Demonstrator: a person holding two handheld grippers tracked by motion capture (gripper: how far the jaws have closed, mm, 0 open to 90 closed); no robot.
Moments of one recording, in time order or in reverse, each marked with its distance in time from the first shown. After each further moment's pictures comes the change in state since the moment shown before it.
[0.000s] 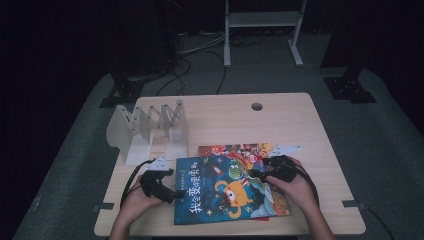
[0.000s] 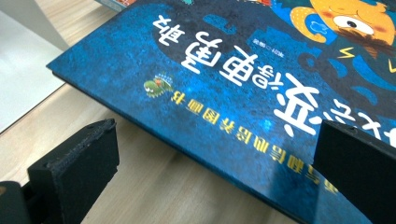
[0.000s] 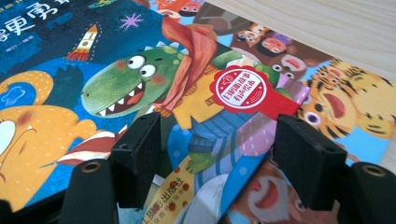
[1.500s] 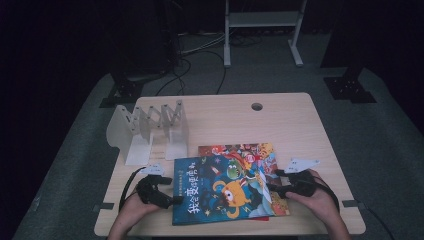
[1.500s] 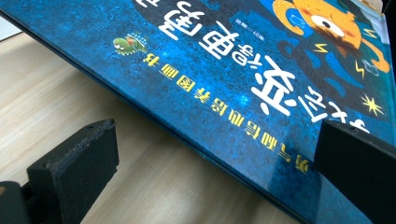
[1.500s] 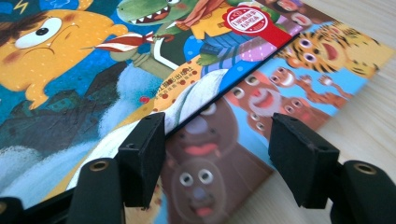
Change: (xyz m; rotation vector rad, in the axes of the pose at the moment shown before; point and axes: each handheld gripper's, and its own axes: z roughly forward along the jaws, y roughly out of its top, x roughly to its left) left arm 0.000 -0.023 -0.003 -0.016 -0.094 -0.141; right arm -0.004 -0.040 -0.040 0.006 0.050 -0.157
